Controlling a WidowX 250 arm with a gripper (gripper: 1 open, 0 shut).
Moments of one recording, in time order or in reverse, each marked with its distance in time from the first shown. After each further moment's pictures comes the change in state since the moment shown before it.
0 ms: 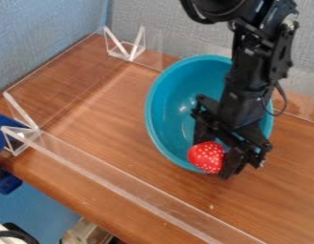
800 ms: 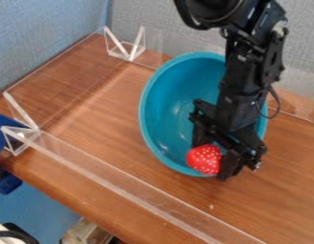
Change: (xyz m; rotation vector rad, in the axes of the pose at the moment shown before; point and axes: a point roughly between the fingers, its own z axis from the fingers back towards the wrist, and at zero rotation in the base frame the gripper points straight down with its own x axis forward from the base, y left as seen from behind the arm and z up) arm 0.004 0.002 -0.010 -0.016 -0.016 -0.010
